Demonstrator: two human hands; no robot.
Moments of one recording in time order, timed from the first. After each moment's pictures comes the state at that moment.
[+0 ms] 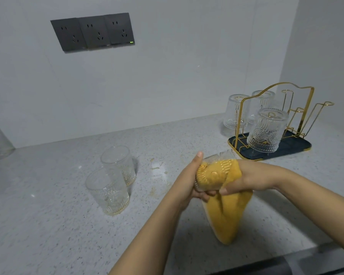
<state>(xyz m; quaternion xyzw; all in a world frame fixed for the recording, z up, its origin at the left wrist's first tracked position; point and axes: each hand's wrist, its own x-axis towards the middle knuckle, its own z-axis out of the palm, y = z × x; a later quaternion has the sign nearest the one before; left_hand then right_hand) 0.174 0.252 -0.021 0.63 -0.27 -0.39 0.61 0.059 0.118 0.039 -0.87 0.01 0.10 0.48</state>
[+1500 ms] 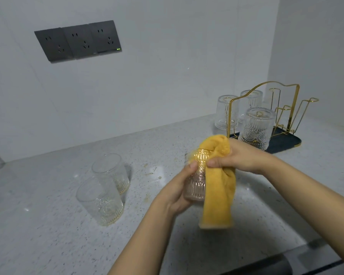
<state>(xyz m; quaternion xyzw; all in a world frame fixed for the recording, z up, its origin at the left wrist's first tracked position) 0.180 0.250 -0.020 0.37 -0.22 -0.56 0.71 0.075 0.102 0.051 -0.85 0.02 -0.08 0.51</state>
